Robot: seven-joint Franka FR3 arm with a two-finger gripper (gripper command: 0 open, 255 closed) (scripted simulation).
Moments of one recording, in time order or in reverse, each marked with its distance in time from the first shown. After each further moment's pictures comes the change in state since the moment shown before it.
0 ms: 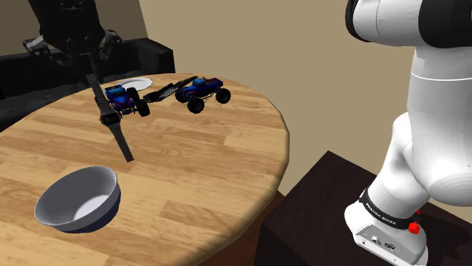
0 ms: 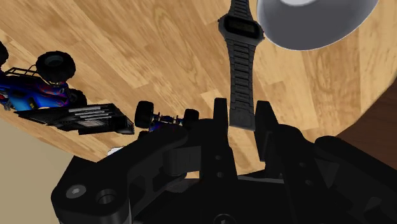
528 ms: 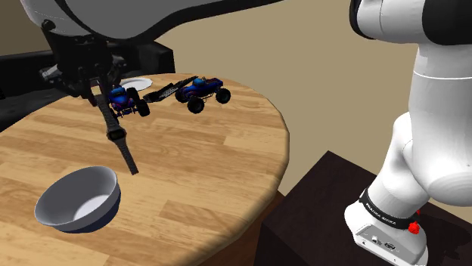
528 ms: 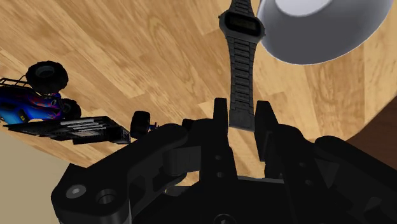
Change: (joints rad) arm -0.017 -0.021 -0.003 -0.139 -0.006 0.112 0.042
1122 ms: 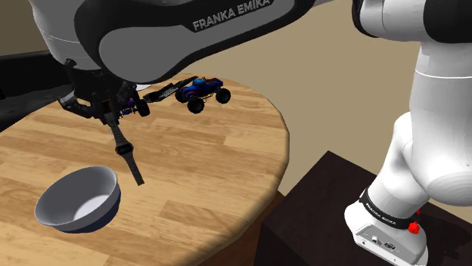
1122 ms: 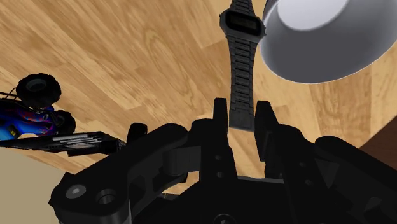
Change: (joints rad) arm -0.016 -0.014 -0.007 -0.137 -0.014 0.118 0.043
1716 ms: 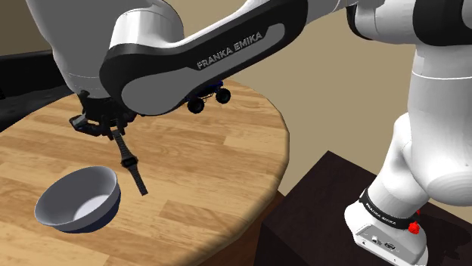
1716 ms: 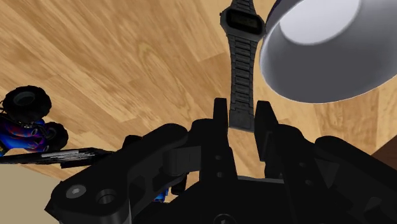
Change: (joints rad) arm 0.001 0.025 -0.012 -0.081 -0.035 0.097 0.048
